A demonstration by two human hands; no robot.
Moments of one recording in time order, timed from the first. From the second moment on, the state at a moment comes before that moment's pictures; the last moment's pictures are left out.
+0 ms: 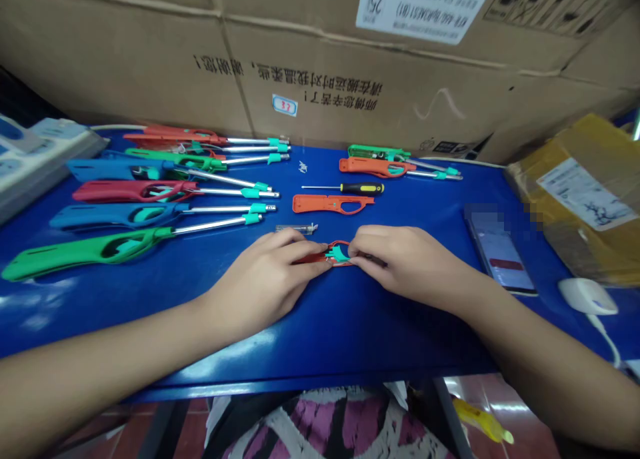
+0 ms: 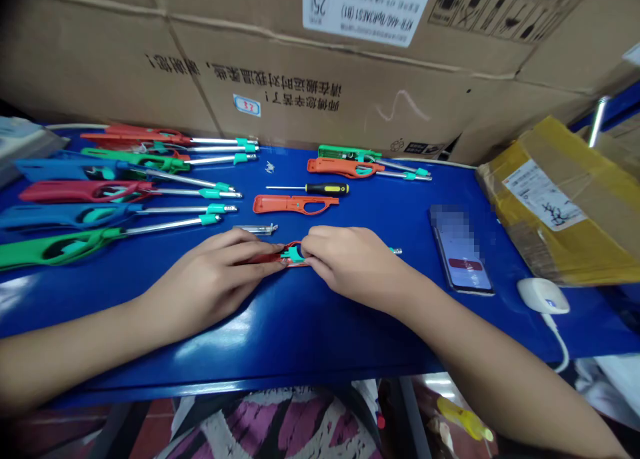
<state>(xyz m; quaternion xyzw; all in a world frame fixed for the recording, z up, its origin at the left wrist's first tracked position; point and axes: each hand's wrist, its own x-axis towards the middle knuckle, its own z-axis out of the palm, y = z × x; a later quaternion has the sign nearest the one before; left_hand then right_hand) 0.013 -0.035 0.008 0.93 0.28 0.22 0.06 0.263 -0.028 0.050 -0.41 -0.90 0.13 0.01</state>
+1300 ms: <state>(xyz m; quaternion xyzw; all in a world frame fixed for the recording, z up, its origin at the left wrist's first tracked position) -0.010 -0.006 0.020 0.88 0.38 0.22 0.17 0.267 -0.029 0.047 -0.38 -0.92 0.09 0.08</state>
